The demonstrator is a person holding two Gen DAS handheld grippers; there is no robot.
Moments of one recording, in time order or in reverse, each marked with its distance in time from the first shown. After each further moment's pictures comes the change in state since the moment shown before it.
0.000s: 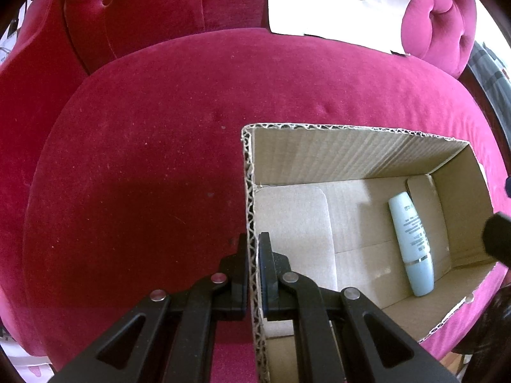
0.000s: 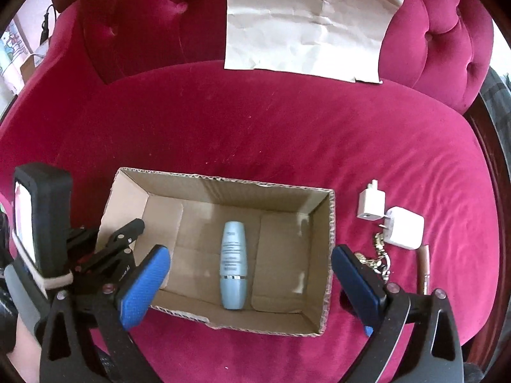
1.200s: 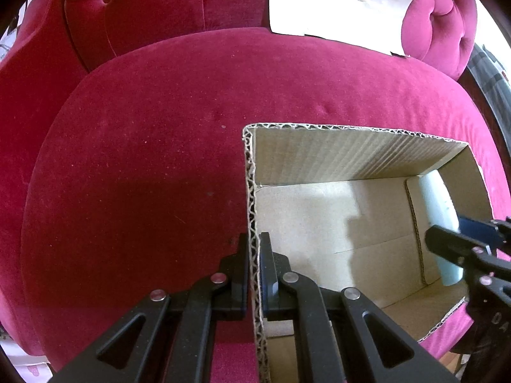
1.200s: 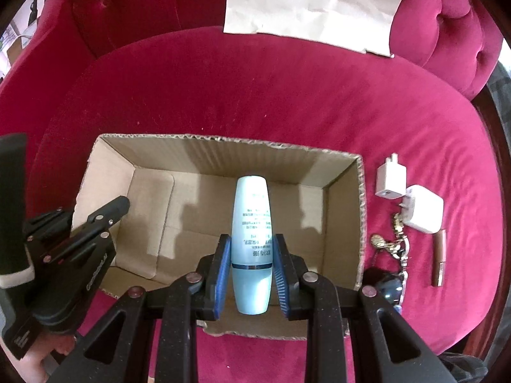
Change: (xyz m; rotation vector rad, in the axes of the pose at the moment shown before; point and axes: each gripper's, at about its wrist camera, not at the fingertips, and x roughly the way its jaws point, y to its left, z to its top) left arm -0.002 0.002 0.001 -0.005 0.004 -0.011; right arm 0.038 0.009 -0.007 0.009 0.121 -0.004
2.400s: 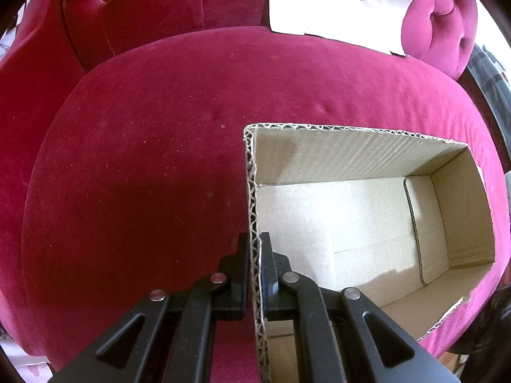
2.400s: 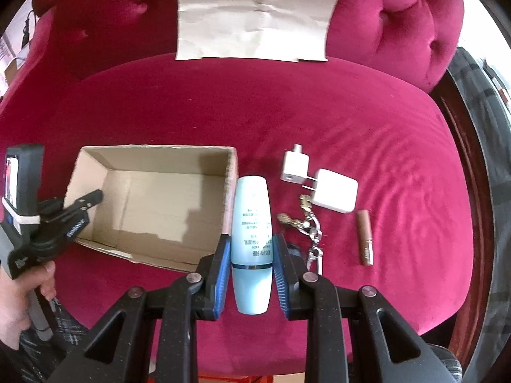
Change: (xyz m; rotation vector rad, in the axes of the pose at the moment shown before) left arm 0.001 0.002 0.002 -0.007 0.007 -0.005; right arm -0.072 -0.069 -0.024 0.036 -0.061 -0.055
